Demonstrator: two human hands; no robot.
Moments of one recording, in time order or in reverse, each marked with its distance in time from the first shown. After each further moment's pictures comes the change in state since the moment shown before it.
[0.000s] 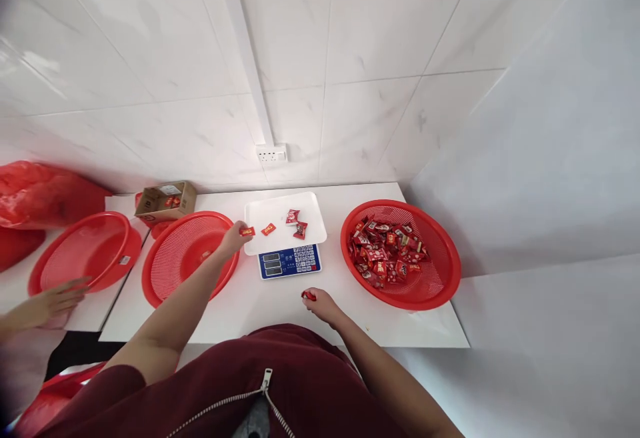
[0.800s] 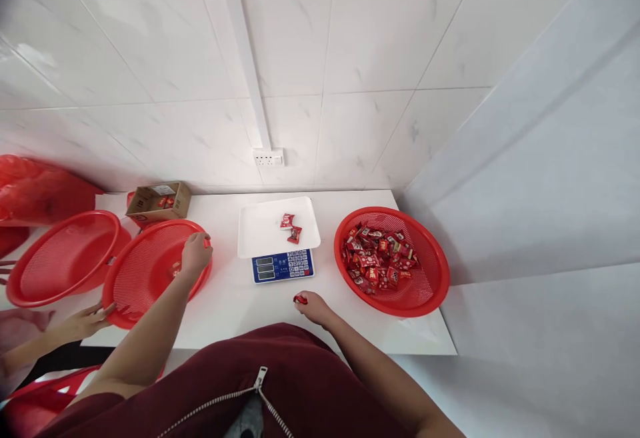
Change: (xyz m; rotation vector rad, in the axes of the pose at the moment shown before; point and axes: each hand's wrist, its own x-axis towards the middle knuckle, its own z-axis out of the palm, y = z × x) left_hand -0.040 -0.043 -0.044 0.194 0.305 -0.074; right_hand 0.007 -0.004 -0.008 -0.174 -0.049 -0.034
